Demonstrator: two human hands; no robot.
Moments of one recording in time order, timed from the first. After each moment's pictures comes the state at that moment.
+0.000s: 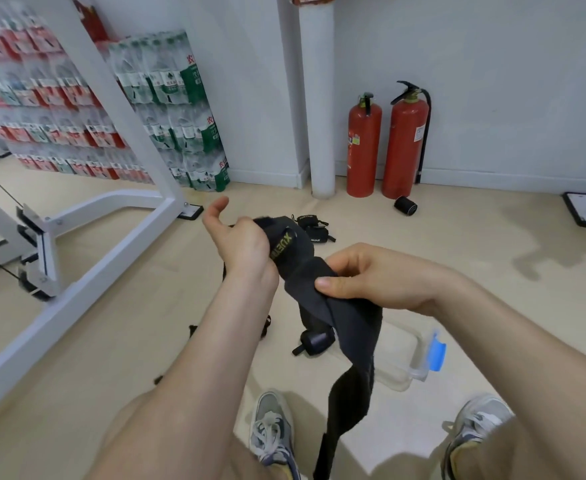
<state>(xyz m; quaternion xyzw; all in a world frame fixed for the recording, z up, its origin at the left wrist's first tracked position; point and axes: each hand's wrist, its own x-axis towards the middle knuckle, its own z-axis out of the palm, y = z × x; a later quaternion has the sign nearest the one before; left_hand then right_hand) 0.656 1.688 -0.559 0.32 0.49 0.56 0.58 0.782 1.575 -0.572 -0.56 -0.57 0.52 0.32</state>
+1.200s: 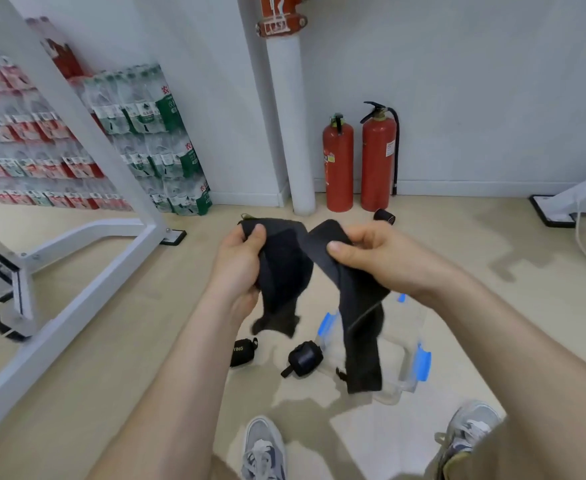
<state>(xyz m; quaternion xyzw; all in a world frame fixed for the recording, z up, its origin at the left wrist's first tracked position) 0.666 1.688 -0.562 0.50 0.42 0.38 0.66 0.816 1.556 -0.547 -0.61 -0.49 0.40 0.47</state>
